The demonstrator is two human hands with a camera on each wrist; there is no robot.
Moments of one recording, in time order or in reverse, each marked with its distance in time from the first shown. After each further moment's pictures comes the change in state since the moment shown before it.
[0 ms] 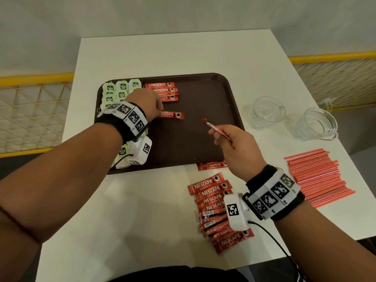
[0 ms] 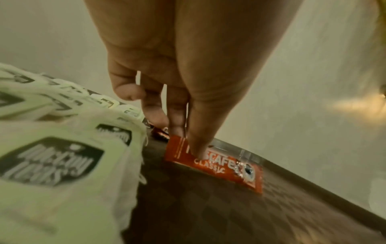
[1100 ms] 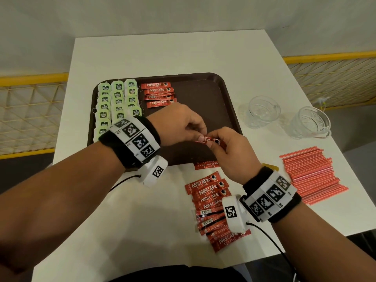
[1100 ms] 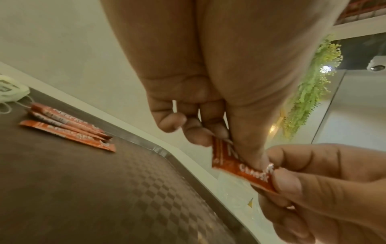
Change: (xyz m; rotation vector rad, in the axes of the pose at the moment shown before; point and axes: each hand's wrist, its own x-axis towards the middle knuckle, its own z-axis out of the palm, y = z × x) left_hand -0.060 0.065 -0.003 -0.238 -0.176 0.610; right_hand -0.008 -0.005 0.000 -0.144 -0.036 -0.031
